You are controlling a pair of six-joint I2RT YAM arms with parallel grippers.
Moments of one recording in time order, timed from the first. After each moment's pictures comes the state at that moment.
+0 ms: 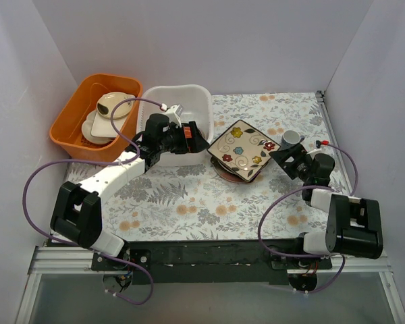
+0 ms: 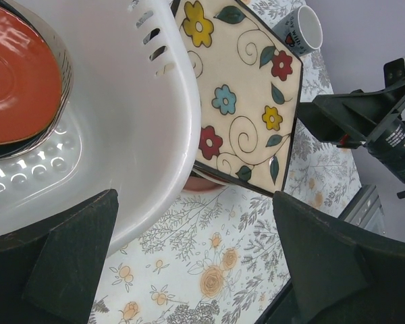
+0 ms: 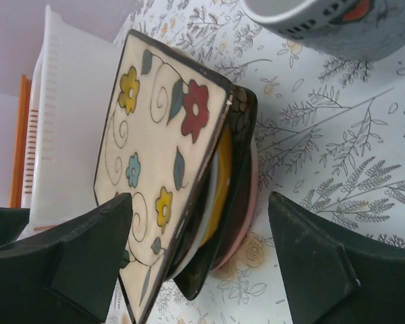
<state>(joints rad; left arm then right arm) -0.49 1.48 1.05 -0.03 0.34 -0.55 -0.13 1.33 0.36 0.63 -0.50 0.83</state>
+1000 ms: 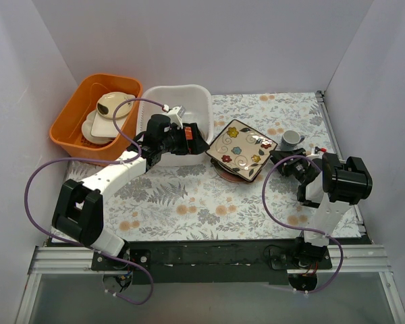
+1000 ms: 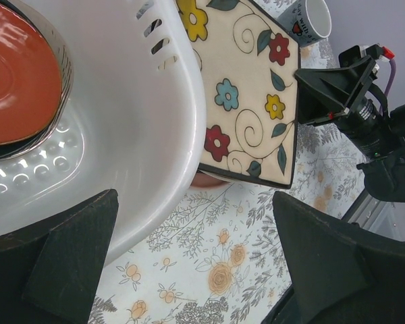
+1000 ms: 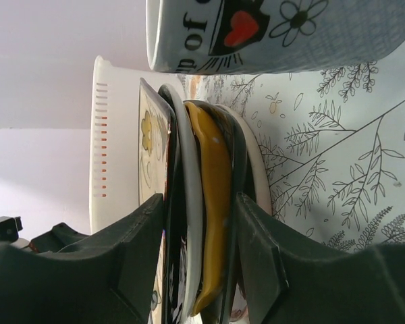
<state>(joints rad) -0.49 1.50 1.05 -0.03 0.35 -0.51 -0.17 1.90 0.37 1.33 -0.61 1.25</state>
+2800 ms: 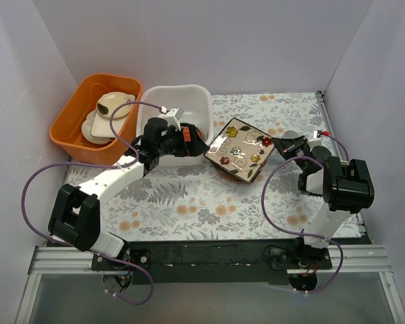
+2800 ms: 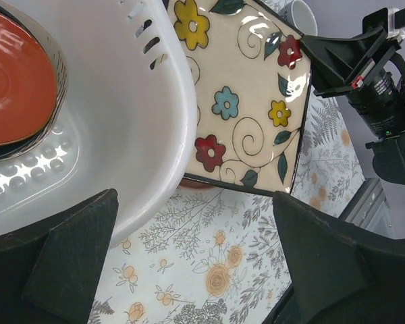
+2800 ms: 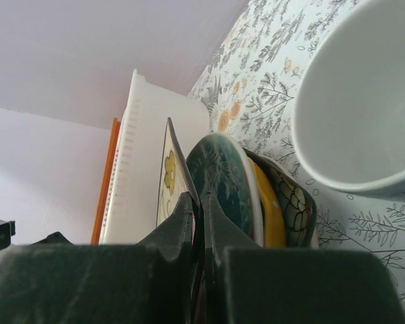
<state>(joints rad) -0.49 1.47 0.99 0.04 0.36 -0.52 -0.12 1.80 0.51 1.22 -0.57 1.16</state>
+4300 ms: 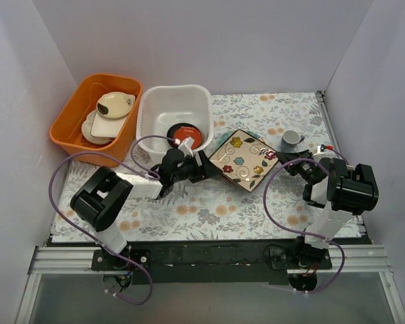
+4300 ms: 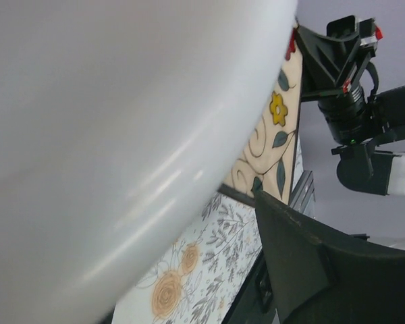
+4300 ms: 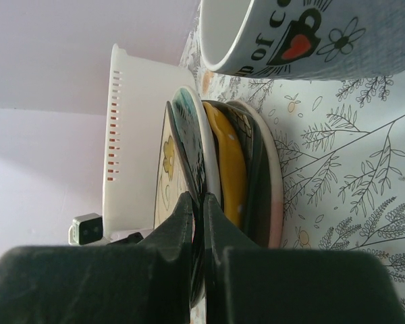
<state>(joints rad) -0.65 1.67 0.66 0.63 0.35 -0.93 -0.24 1.78 0.36 1.24 -0.74 1.20</state>
